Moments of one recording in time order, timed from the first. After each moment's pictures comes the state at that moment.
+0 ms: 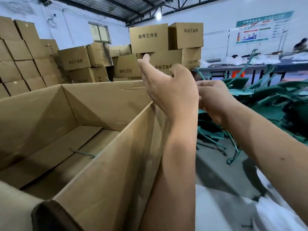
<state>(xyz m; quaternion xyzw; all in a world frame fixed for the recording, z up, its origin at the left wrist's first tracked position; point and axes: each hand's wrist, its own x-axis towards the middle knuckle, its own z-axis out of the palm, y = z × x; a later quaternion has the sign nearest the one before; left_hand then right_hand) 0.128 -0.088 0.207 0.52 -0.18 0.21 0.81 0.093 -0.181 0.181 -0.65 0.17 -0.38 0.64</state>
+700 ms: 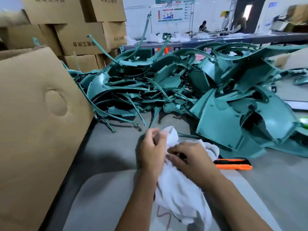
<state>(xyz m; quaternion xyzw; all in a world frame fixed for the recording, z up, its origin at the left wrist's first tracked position) 0.020 -0.210 -0.055 0.71 -0.37 -0.20 0.56 -0.129 -0.249 -0.057 -0.89 0.32 -0.28 0.19</state>
